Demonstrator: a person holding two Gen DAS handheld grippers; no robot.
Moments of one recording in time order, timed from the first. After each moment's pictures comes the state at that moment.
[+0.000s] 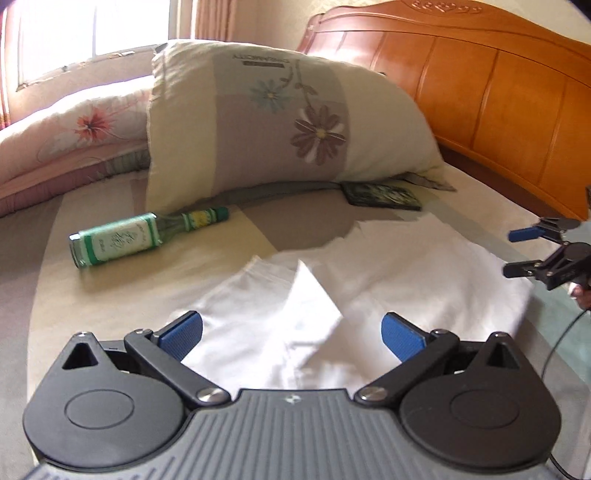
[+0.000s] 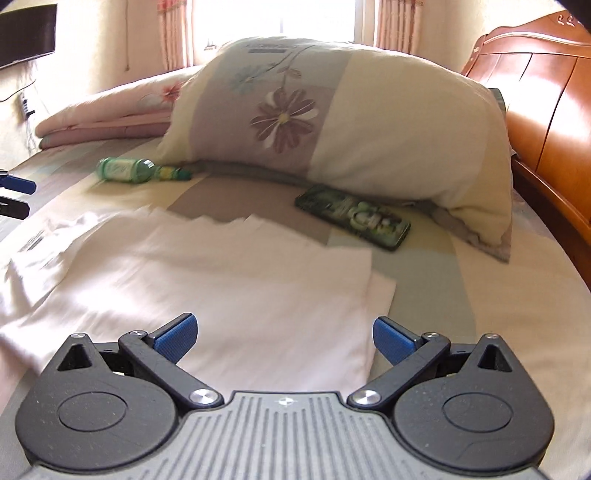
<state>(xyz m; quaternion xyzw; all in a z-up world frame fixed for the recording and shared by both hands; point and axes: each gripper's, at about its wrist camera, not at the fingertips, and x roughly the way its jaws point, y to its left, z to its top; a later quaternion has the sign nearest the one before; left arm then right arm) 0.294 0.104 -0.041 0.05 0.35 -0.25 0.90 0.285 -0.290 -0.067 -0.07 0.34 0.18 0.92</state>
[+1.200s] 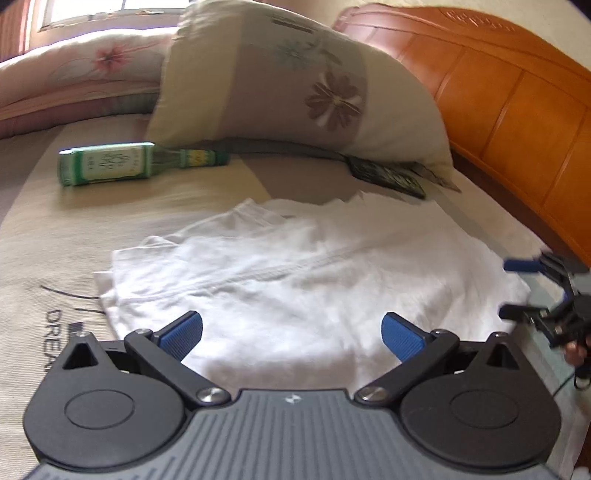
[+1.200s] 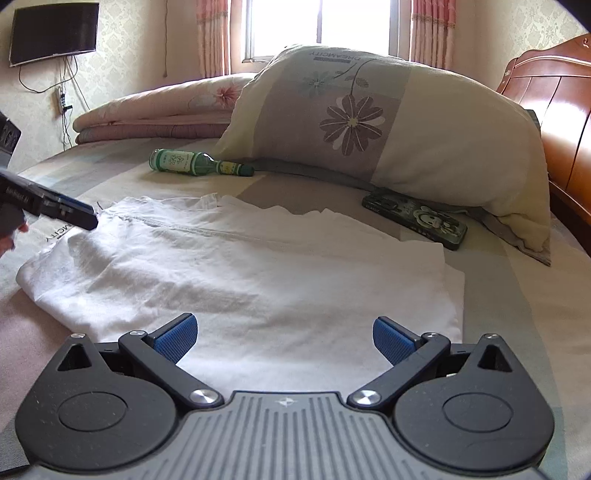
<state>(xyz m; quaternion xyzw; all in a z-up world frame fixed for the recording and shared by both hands) 0.302 0.090 -0.086 -0.01 0.37 -0.23 0.90 0.267 -0.247 -0.098 -0.07 0.30 0.22 0.93</state>
